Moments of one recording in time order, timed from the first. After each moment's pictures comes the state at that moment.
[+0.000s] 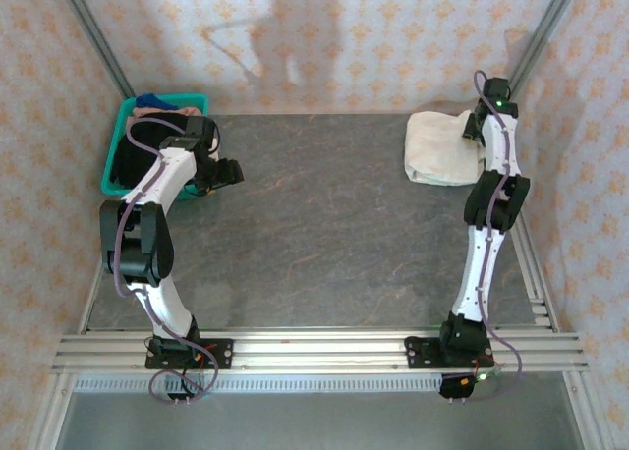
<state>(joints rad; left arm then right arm) 0.00 1.81 1.45 -0.85 0.11 -0.39 -0.24 2.58 2.56 -0.98 0.18 0.13</state>
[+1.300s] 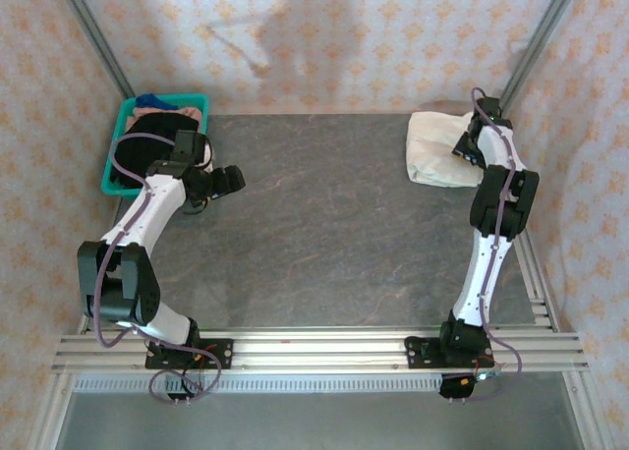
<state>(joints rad) -0.01 1.52 1.20 -0.72 0.16 -0.43 -0.22 2.35 2.04 -0.81 0.14 0.34</state>
